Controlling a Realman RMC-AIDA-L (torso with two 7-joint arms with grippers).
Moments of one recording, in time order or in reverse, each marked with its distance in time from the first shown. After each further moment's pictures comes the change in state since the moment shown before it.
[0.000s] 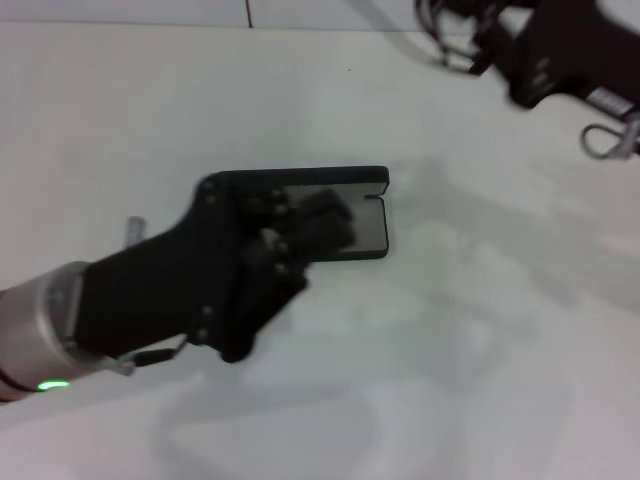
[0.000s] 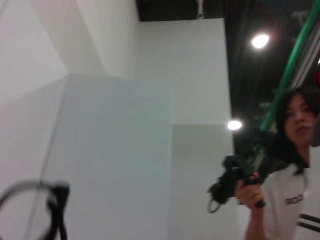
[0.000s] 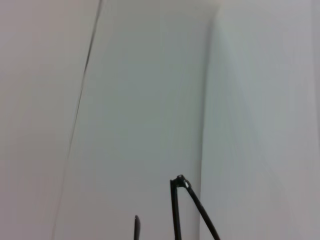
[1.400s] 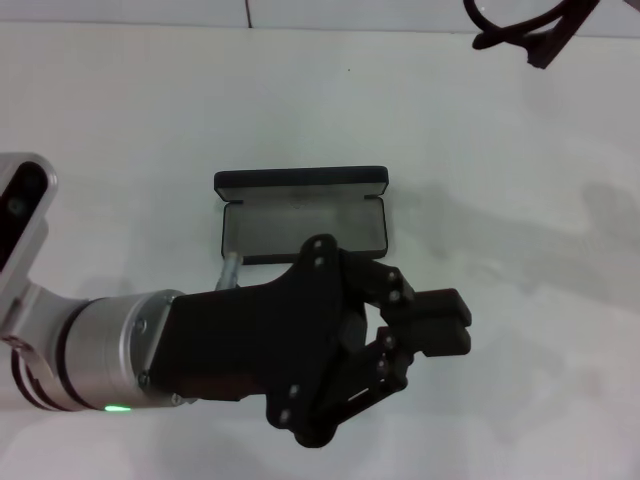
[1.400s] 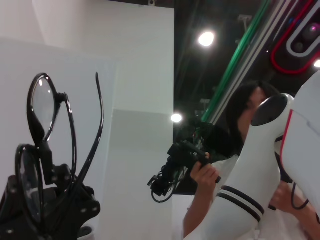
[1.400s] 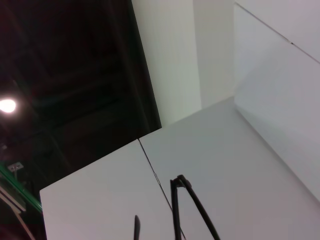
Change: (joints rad) left arm -0.074 -0.054 0.086 0.019 0.073 0.002 -0.016; right arm 0.265 0.004 0.199 0.530 0.084 -0.630 0.545
